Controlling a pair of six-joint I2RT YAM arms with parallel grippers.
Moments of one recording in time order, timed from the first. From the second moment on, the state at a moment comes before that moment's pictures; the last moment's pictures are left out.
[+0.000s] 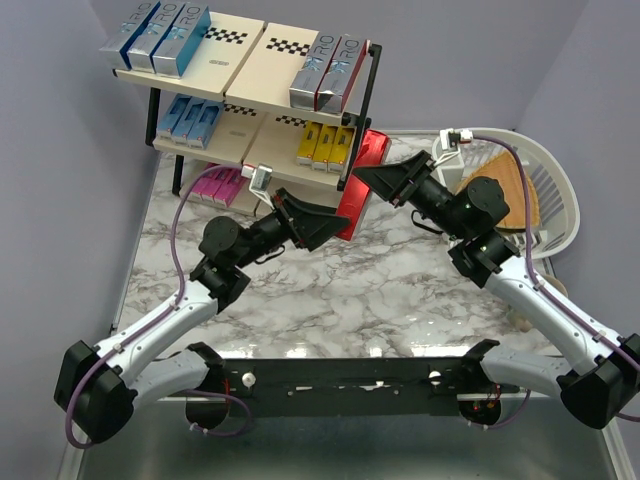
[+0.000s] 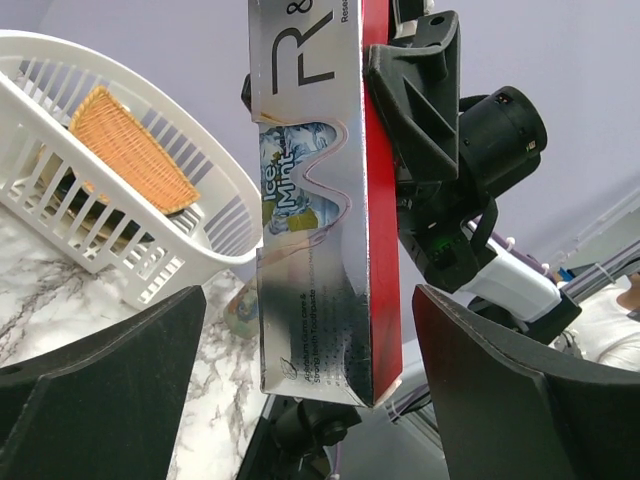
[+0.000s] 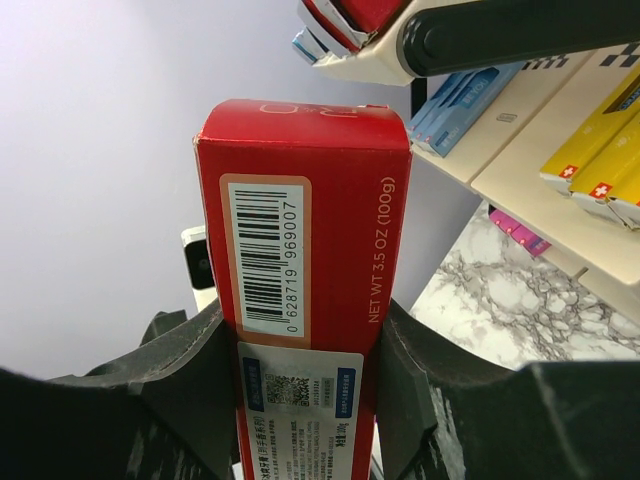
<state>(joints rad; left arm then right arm) -0.66 1.01 0.71 0.63 0.42 -0.96 0.59 1.09 0.99 0.36 -0.25 0.97</state>
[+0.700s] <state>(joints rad) -0.67 1.07 0.71 0.77 0.49 -1.05 0.59 1.12 0.99 0.44 -0.30 0.95</state>
